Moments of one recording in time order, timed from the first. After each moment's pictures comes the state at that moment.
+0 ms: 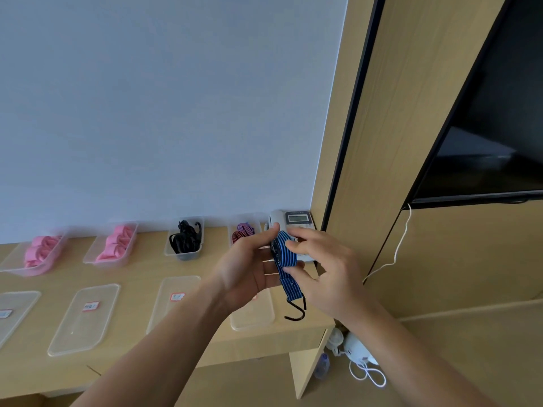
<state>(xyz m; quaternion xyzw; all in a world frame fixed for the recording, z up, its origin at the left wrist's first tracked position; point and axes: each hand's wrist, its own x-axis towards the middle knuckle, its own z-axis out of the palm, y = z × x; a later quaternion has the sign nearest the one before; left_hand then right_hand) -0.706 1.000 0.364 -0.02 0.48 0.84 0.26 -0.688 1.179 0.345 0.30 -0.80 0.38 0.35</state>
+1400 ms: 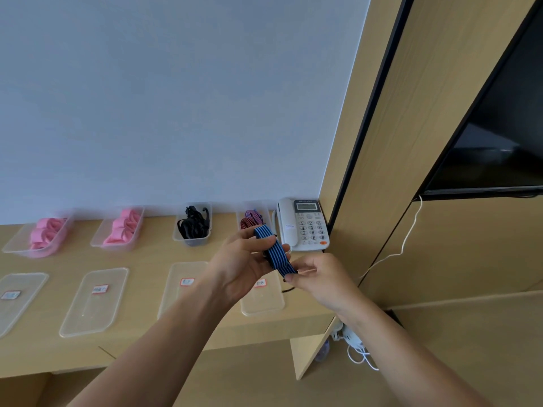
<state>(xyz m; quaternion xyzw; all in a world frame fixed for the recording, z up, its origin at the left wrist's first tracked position) -0.707 0.965 0.343 -0.10 0.44 0.88 0.18 -0.695 1.144 0.307 -0.01 -0.85 0.51 -0.10</state>
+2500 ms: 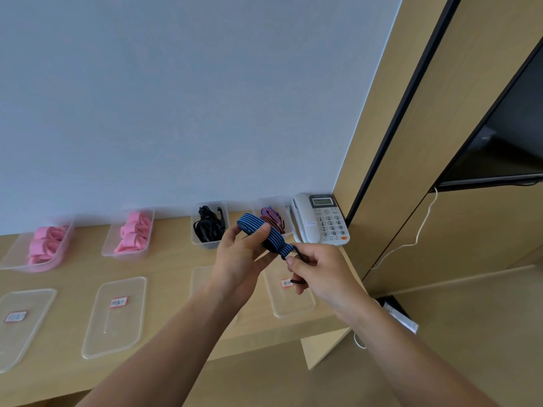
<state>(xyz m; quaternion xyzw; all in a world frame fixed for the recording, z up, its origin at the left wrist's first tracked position) -0.745 0.877 0.307 -0.12 0.40 0.90 0.11 -0.707 1.039 0.316 -0.02 -0.81 0.58 -0.05</state>
